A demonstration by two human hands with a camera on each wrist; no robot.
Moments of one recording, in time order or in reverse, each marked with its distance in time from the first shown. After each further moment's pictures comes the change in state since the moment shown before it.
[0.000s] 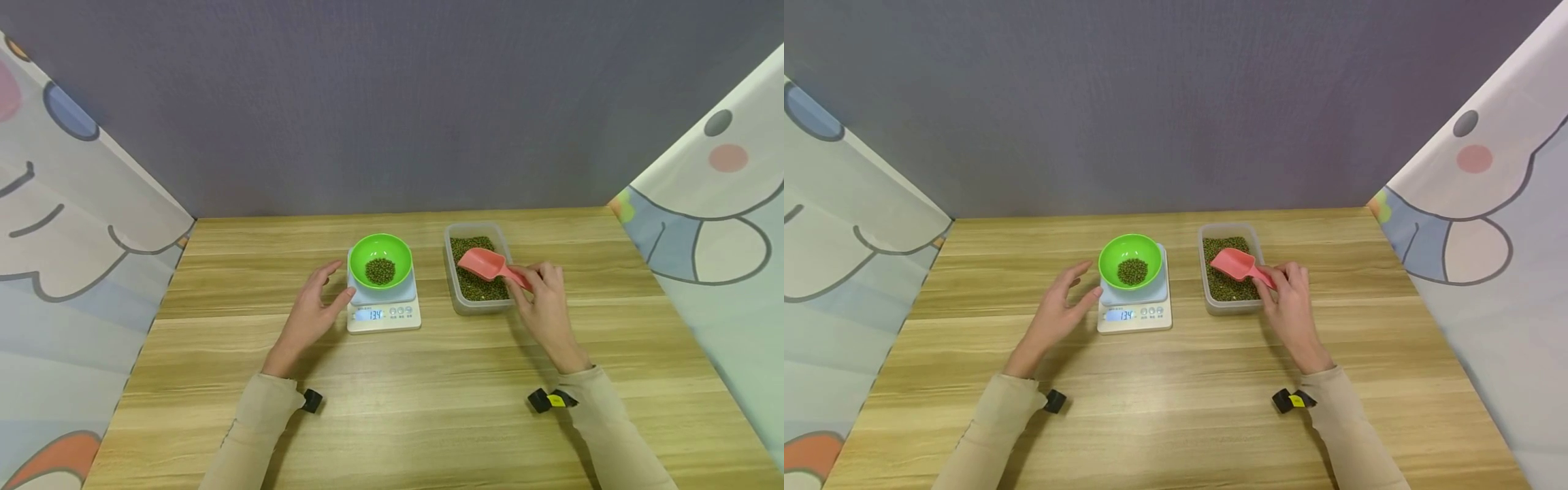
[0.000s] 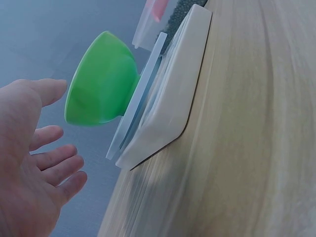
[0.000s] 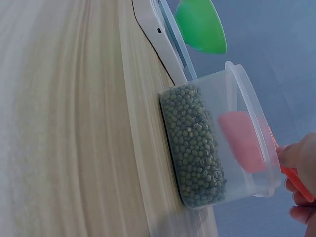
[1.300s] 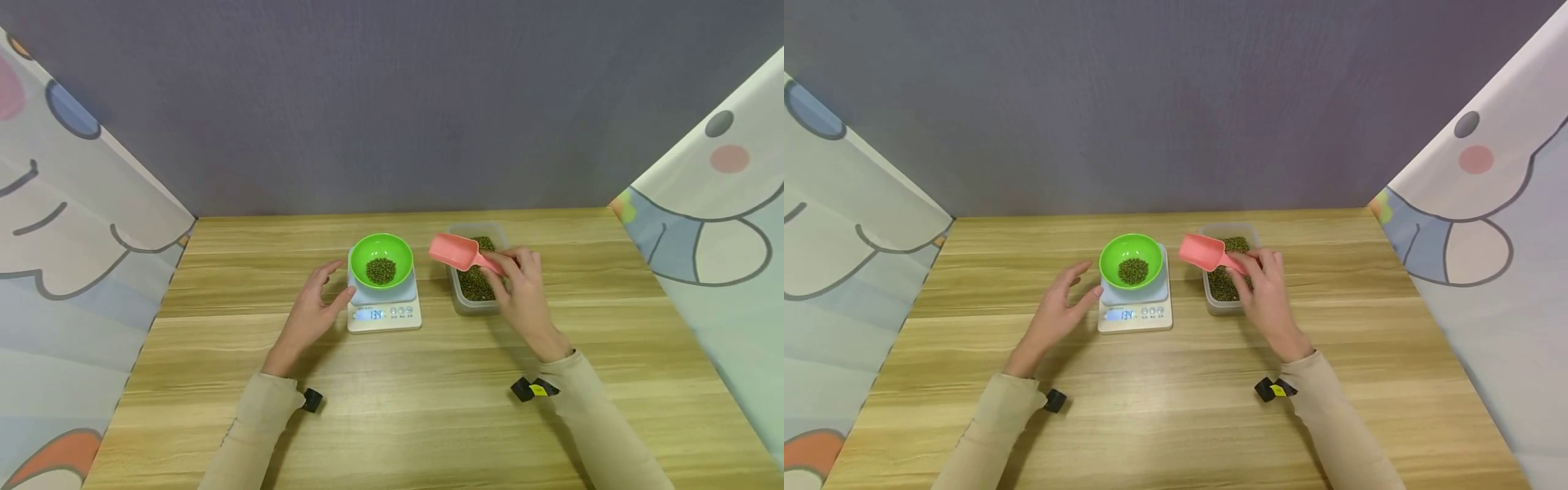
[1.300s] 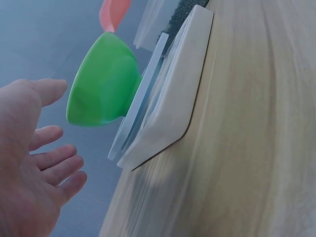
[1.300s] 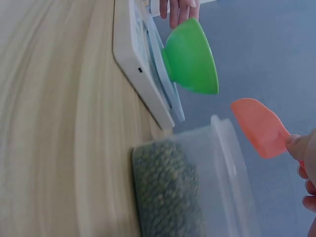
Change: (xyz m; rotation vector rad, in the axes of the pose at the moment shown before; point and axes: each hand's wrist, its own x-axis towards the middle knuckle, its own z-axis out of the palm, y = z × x) left_hand 0.000 0.001 0.000 -0.015 -0.005 0.000; right_hand 0.028 -0.033 0.018 0.122 0.047 -0.166
